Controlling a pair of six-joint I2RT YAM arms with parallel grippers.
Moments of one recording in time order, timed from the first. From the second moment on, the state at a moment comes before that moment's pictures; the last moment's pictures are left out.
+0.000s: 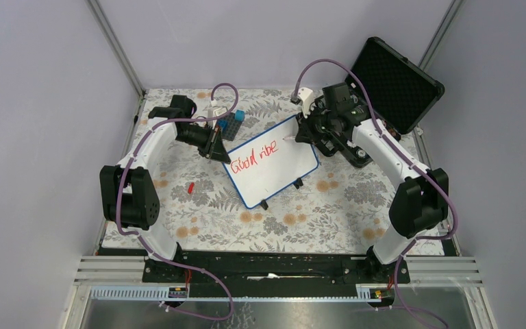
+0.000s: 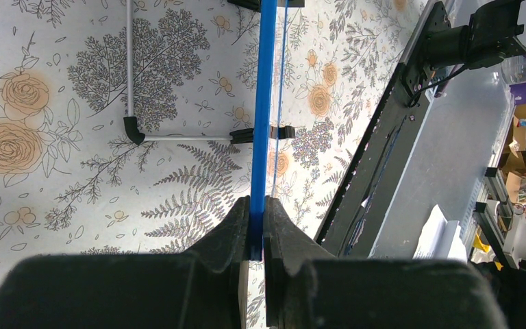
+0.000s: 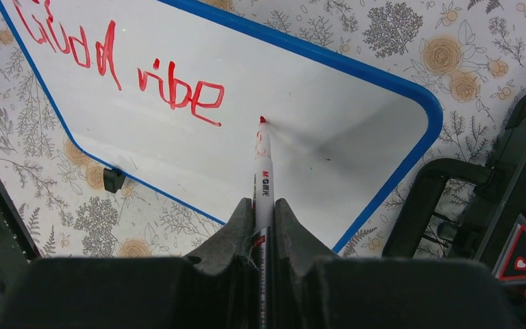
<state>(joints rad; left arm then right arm) -0.12 1.70 1.43 -1.05 0.94 0.44 0.38 1.66 1.48 -0.64 -0.52 -0.37</state>
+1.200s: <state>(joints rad) -0.12 1.70 1.43 -1.04 0.94 0.44 0.38 1.67 1.46 -0.65 -0.52 -0.40</state>
